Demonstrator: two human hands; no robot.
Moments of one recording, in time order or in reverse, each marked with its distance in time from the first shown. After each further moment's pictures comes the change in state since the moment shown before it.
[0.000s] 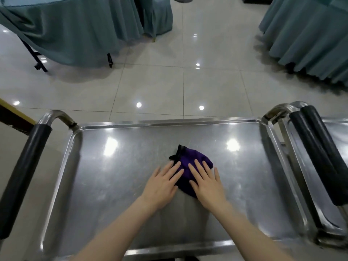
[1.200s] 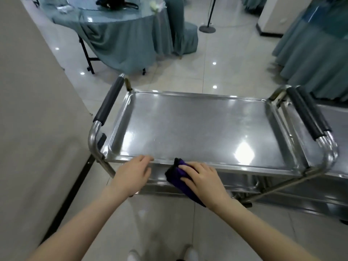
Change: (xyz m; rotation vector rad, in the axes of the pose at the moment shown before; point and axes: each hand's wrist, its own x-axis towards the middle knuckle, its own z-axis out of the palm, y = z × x) left_hand -0.353 0.041 -0.028 -0.158 0.254 -0.378; right_hand -0.295 -0.157 -0.032 0.074 0.173 -0.397
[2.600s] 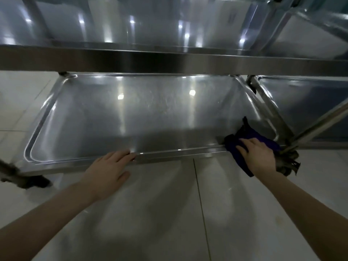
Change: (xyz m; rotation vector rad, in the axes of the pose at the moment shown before) left_hand 0.118 -0.225 0.702 0.152 -0.122 0.329; right_hand -0.050 0.417 0.667 -0.238 0.225 0.745
